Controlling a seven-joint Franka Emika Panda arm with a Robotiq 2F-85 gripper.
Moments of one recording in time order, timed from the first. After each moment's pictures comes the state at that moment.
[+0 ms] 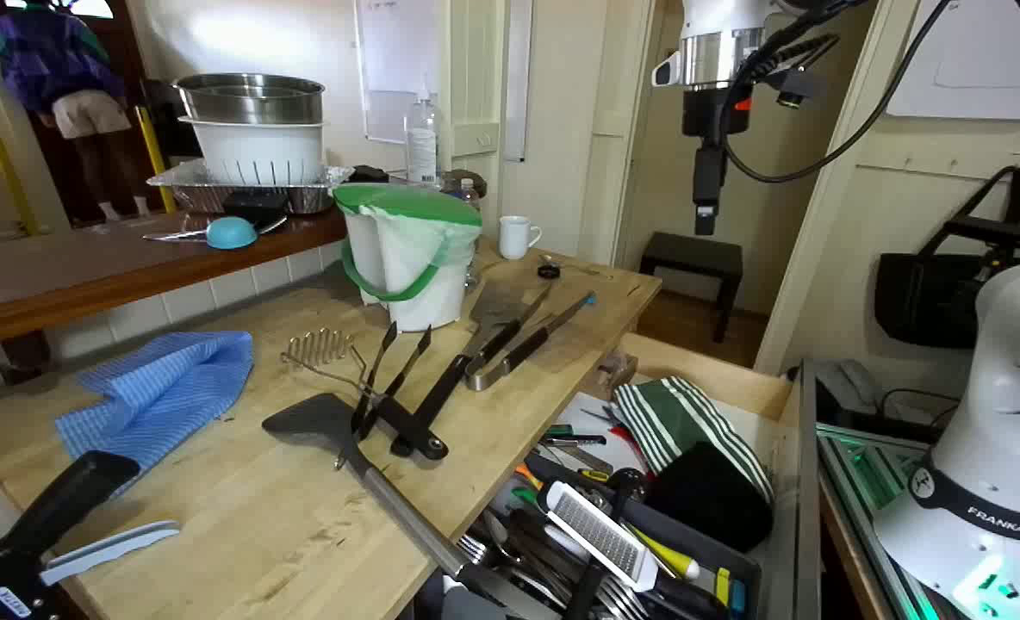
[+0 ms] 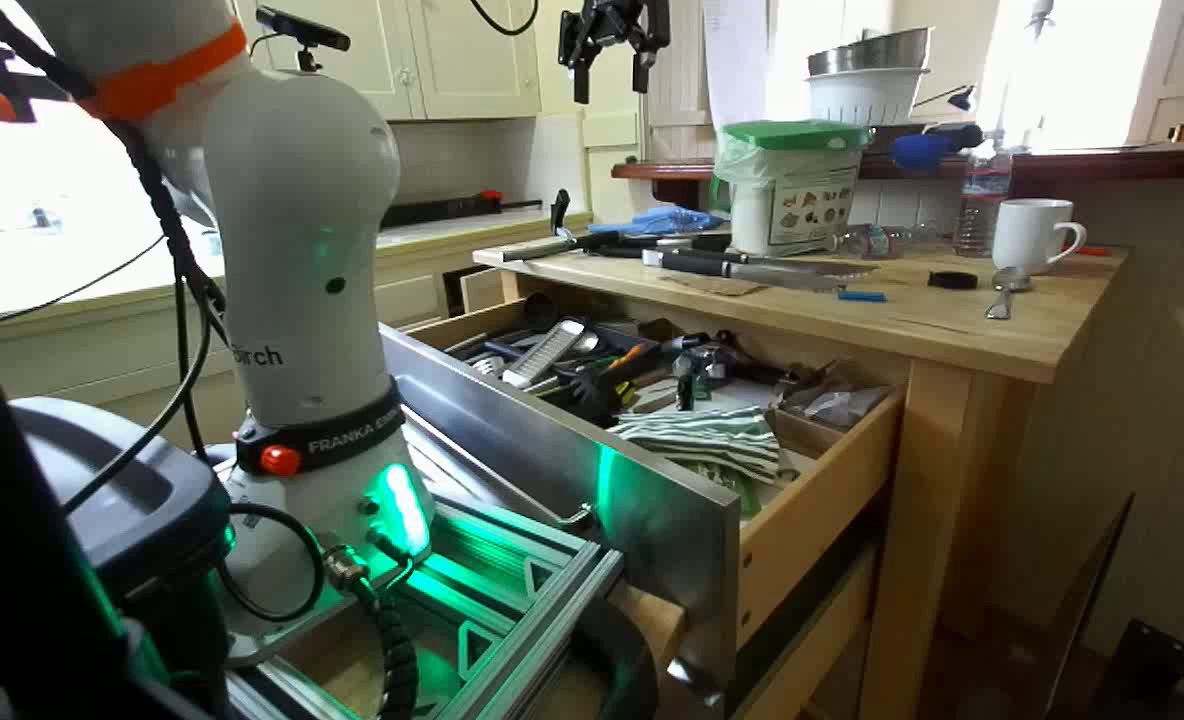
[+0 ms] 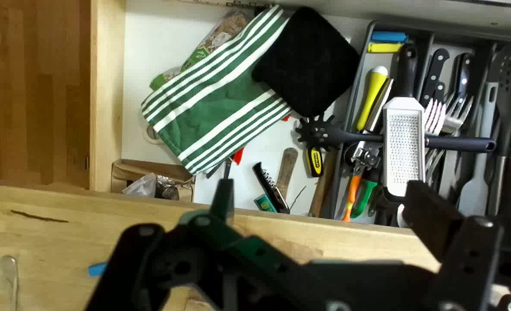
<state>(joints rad) -0.11 -0.44 -0.07 -2.20 -0.09 1.61 0.00</state>
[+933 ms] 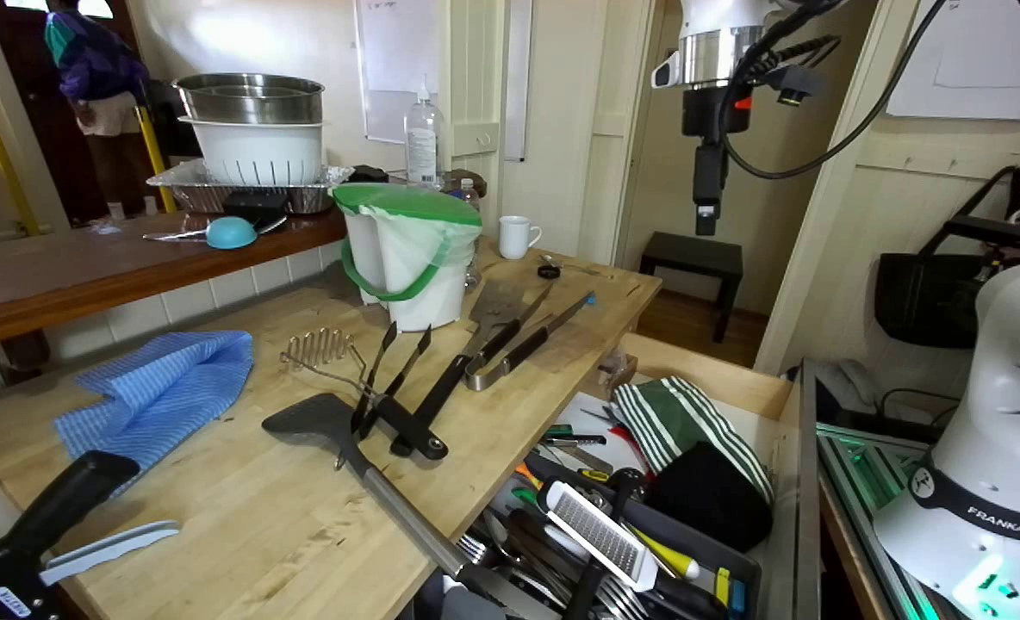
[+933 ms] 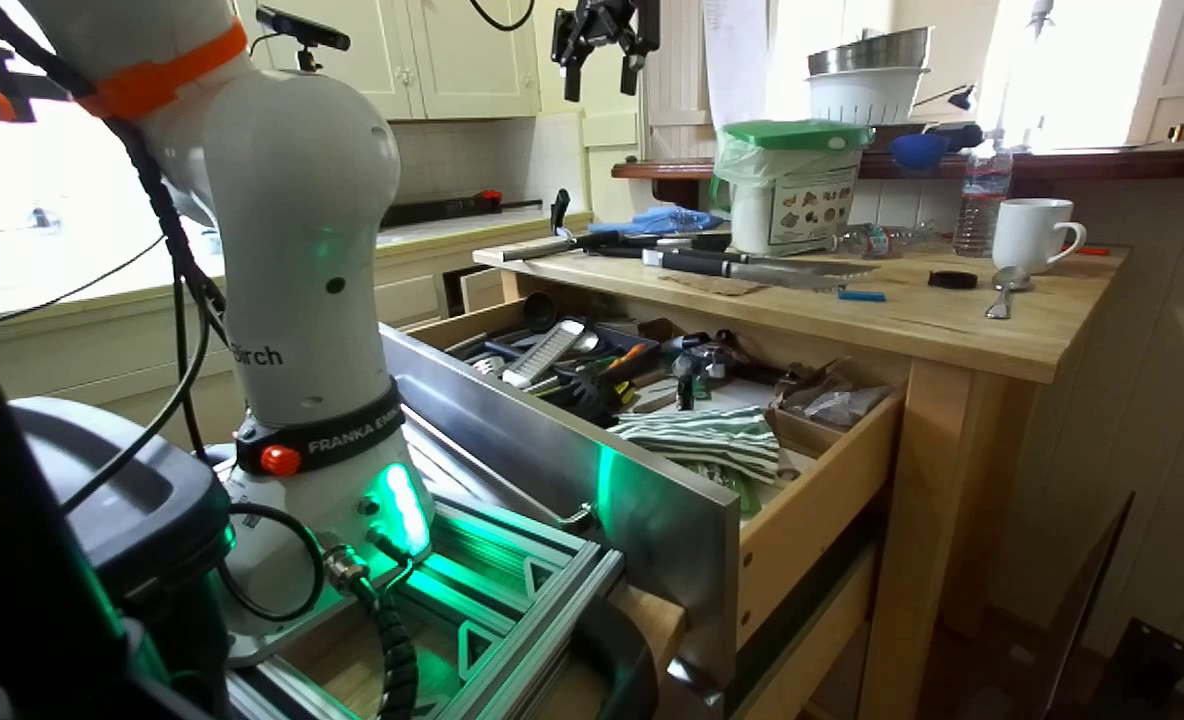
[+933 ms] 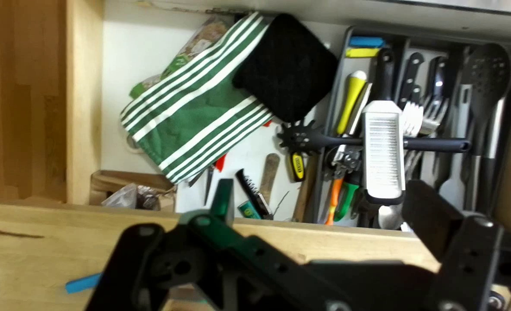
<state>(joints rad) -0.10 -0.43 -0.07 -2.18 -0.02 1.58 0.02</state>
